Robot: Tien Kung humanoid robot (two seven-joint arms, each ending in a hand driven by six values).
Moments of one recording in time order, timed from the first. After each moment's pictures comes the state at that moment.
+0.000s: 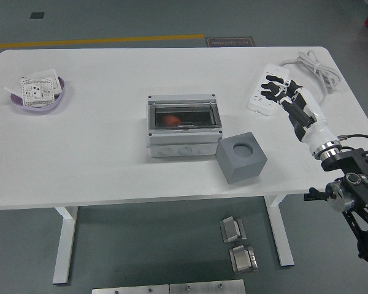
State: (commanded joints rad) left arm 0.07 0.31 -0.37 -0.23 0.03 0.06 0.18; right arm 0.24 -0.34 1.20 1.36 -0.97 -0.08 0.18
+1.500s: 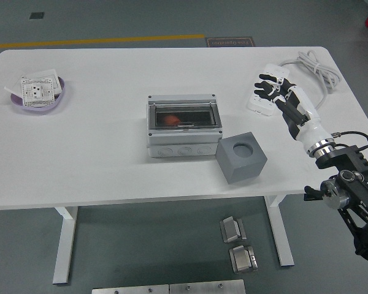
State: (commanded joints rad) left arm 0.07 0.32 -0.34 -0.23 0.03 0.05 0.20; right arm 0.28 -0.35 1.15 1.34 -0.96 -0.08 0.19
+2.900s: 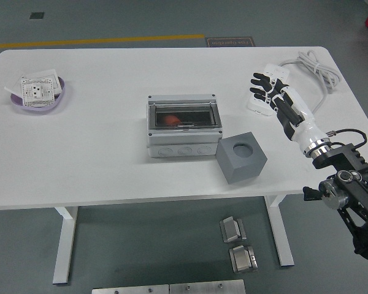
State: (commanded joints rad) left arm 0.09 0.29 -0.31 -0.23 0.00 0.00 0.35; right arm 0.28 -0.34 1.15 1.35 -0.99 -0.05 0.17
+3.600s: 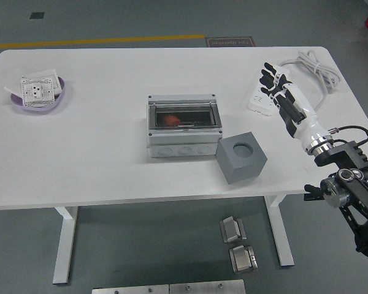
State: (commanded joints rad) left arm 0.09 0.29 -0.30 -0.23 0.00 -0.02 0.38; right arm 0.28 -0.34 1.17 1.36 -1.03 -0.06 0.17
